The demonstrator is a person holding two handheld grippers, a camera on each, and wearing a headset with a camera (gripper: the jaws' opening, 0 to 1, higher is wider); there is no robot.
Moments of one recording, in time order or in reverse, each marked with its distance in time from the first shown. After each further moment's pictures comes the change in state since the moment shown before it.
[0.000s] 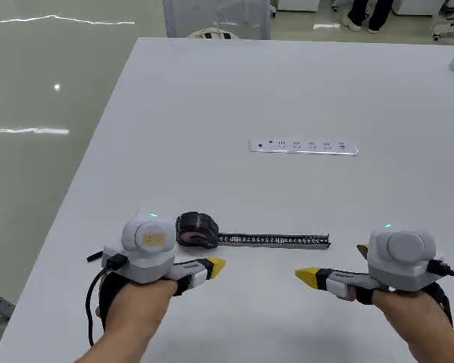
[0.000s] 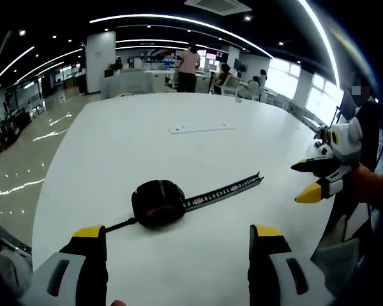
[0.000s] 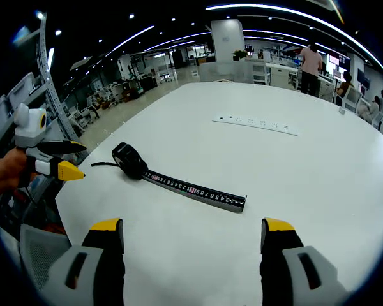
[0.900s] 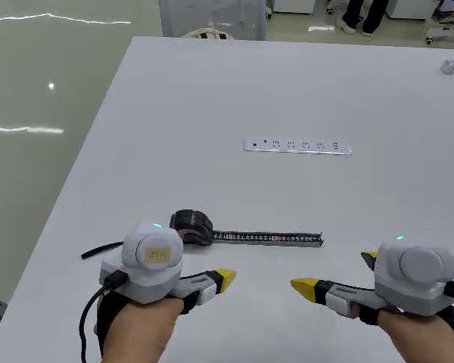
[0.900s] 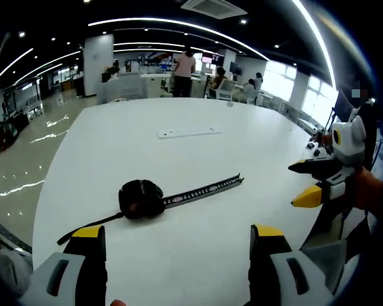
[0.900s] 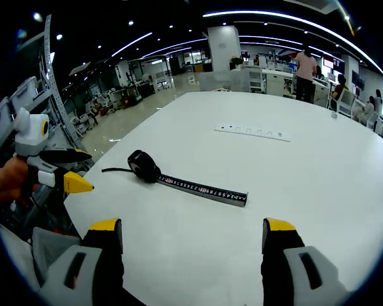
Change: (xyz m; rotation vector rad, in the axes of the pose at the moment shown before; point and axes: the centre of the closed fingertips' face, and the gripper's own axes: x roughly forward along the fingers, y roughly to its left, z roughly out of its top) left arm -0.035 -0.036 0.001 0.005 -0.018 -0.025; right arm -0.048 0.027 0.005 0.010 -0.046 -0.022
